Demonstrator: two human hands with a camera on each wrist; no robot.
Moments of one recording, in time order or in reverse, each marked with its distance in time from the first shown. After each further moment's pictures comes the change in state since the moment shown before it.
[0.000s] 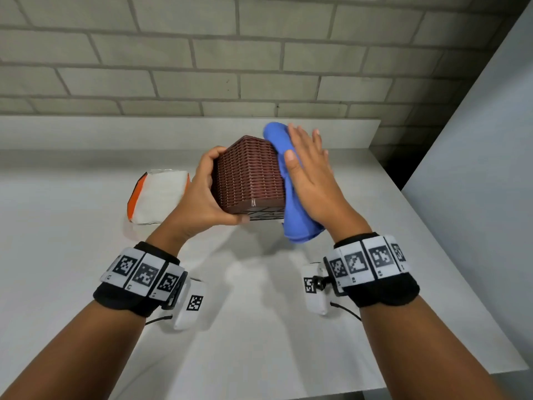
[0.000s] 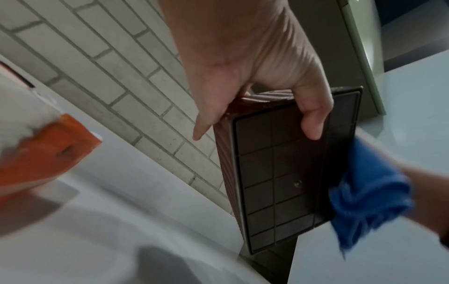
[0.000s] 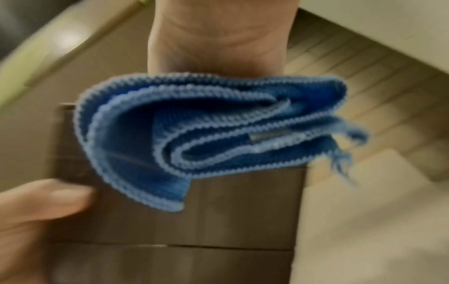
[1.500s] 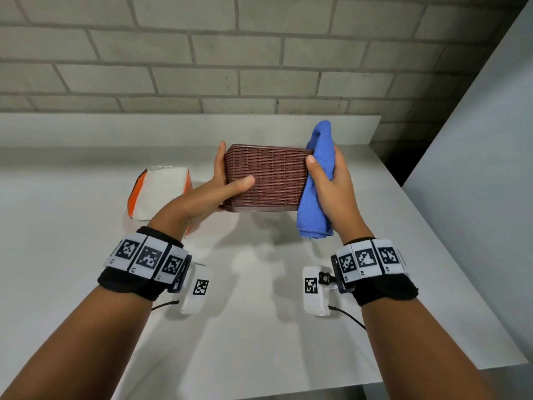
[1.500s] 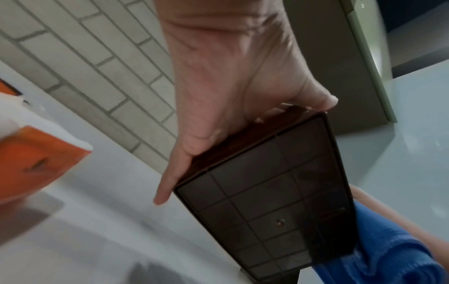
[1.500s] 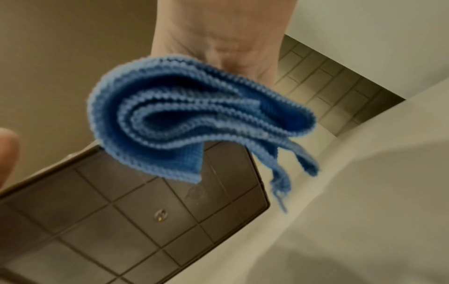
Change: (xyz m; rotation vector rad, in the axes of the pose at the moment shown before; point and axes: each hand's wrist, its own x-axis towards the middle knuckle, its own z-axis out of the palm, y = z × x) left_hand 0.013 0.012 0.003 -0.107 -0.170 -0.432; right_hand -0.007 0.037 0.009 0.637 0.285 0.263
